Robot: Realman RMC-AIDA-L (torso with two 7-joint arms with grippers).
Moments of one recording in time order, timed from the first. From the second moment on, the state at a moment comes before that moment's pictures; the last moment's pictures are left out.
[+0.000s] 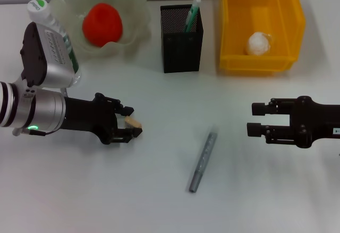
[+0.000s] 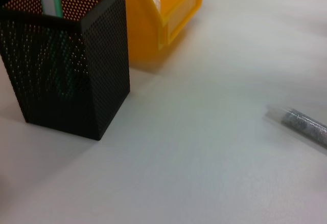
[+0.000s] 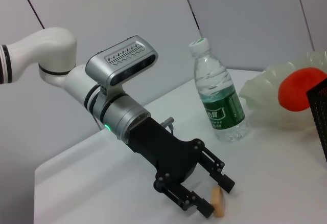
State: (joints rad) left arm -0.56 -2.07 1.09 0.69 2.14 1.24 -1.40; right arm 0.42 2.04 -0.77 -0.70 -1.96 -1.71 1.48
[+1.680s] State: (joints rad) left arm -0.65 -2.08 1.18 0.65 1.44 1.14 -1.33; right arm 0.42 2.04 -0.77 -0.68 -1.96 -1.71 1.47
